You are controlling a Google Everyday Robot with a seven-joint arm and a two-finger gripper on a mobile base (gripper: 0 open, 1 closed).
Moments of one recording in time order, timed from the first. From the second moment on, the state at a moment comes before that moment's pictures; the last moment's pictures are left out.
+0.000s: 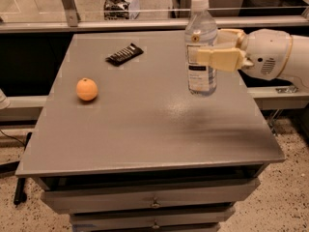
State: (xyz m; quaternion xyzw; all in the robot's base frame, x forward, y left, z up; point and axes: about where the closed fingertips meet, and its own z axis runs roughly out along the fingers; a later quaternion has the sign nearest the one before) arm 0.530 -0.111 1.005 -0.40 0.59 0.38 0.58
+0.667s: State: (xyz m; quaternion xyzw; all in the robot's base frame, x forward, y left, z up) arm 0.537 -0.123 0.957 -0.46 0.56 0.34 0.60
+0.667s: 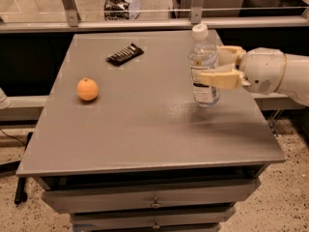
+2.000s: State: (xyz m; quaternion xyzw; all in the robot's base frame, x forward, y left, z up) arm 0.540 -0.153 0.936 -0.42 0.50 0.43 0.63
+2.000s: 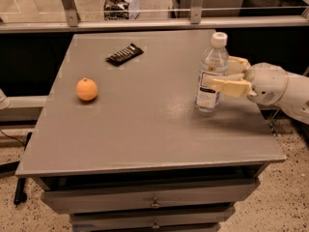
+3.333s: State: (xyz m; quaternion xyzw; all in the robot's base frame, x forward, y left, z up) arm 0.541 -0.161 0.930 -0.40 0.50 0.44 0.63
